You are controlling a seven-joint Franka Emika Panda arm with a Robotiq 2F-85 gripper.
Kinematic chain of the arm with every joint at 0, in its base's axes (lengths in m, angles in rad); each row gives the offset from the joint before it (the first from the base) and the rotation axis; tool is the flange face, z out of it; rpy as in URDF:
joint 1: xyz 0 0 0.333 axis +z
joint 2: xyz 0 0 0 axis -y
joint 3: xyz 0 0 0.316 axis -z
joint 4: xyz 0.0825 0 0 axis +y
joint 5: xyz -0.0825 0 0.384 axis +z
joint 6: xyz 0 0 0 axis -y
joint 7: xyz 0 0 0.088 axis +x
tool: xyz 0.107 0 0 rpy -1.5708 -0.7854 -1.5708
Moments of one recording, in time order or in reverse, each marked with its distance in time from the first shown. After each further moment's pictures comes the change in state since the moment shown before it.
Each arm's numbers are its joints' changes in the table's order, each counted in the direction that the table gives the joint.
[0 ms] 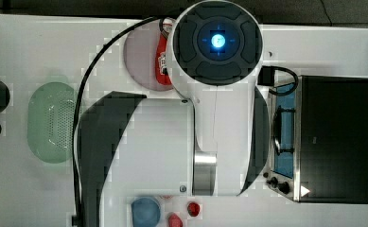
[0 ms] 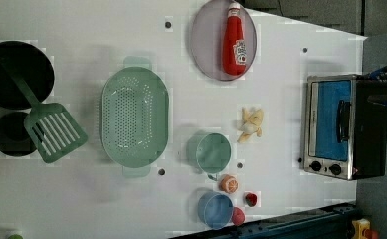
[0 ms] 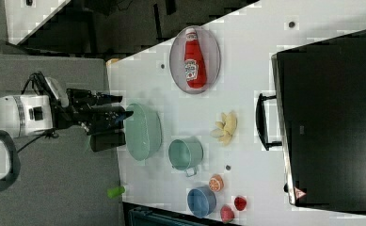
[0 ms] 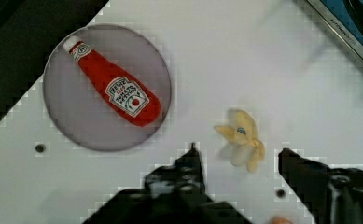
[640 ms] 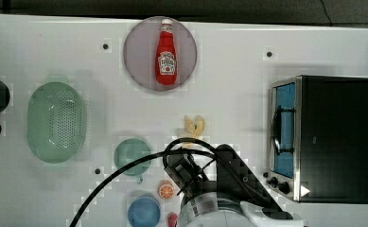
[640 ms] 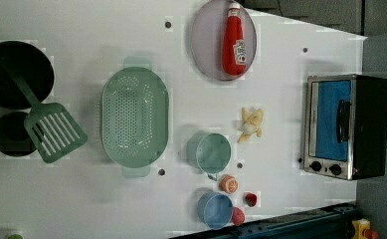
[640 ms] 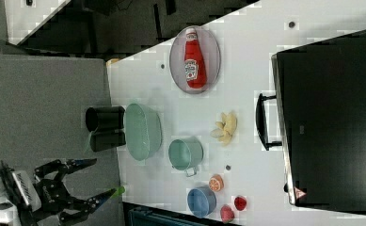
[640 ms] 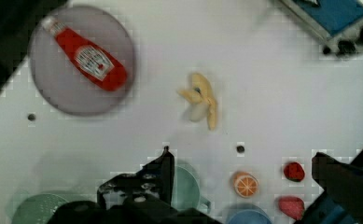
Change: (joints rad) arm -0.029 0.541 0.000 0.343 0.015 -0.083 0.018
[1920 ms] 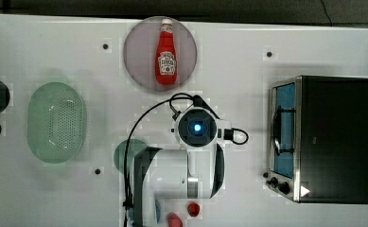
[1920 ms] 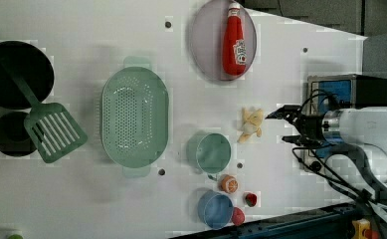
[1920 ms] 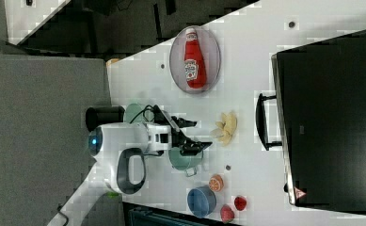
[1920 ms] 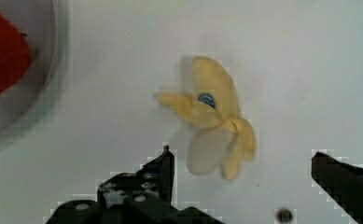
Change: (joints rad) arm 0.017 -0.662 0.000 0.312 -0.024 0.780 0.002
